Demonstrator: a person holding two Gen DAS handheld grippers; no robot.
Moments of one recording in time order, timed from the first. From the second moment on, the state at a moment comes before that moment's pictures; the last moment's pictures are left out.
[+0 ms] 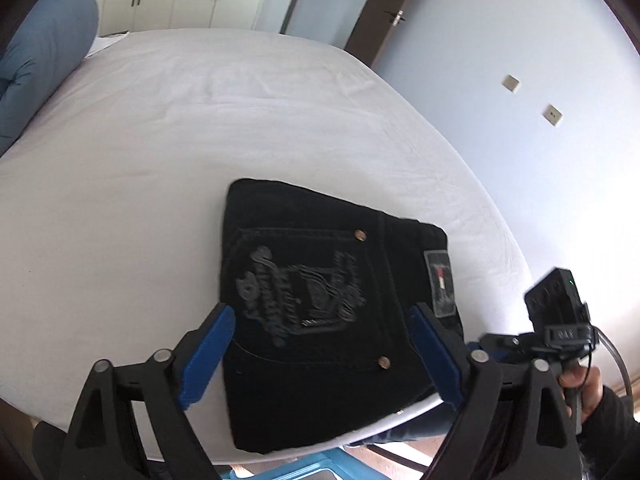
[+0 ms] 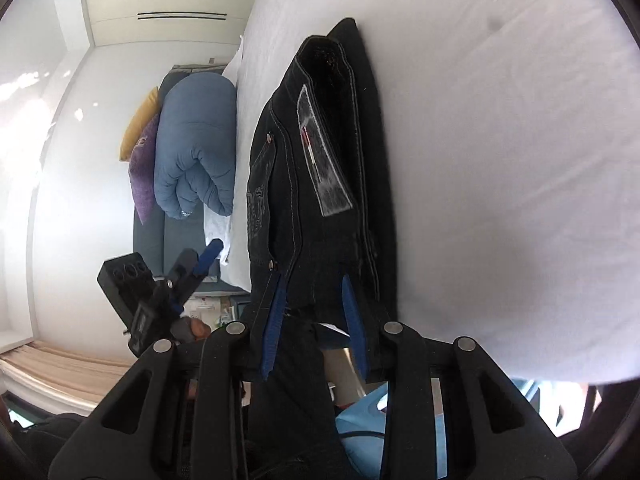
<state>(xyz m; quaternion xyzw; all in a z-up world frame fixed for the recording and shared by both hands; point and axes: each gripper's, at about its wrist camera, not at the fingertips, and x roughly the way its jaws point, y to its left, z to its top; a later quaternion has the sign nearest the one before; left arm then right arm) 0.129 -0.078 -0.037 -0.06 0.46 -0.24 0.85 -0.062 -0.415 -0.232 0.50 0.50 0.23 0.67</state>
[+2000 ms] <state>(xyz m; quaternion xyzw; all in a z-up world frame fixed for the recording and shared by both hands) 0.240 -0.108 -0.049 -0.03 0.49 -0.27 0.82 0.126 -0.391 -0.107 0.25 0.48 0.18 0.82</state>
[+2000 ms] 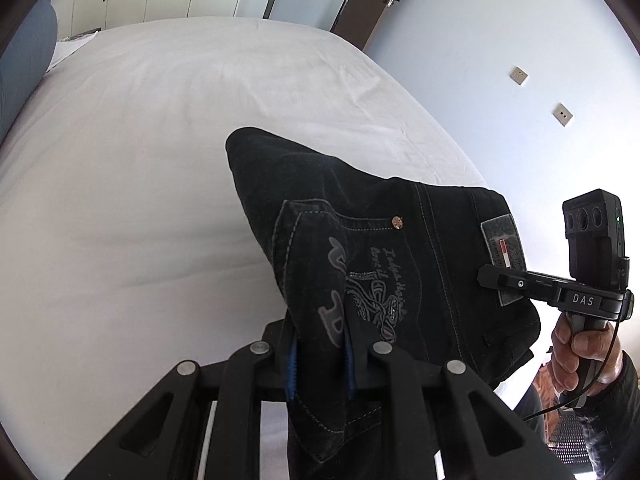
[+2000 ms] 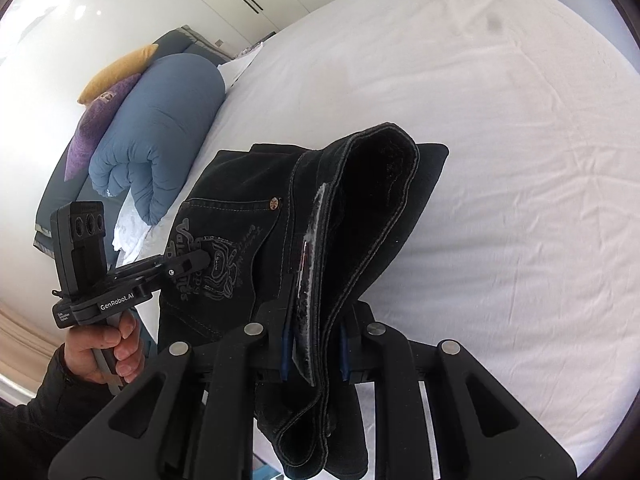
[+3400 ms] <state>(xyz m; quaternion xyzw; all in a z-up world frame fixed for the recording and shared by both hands) 0.039 -0.090 0.155 0.05 0.16 -0.06 0.98 -0.136 -0.425 0.133 0.09 0.03 -0.09 0.99</state>
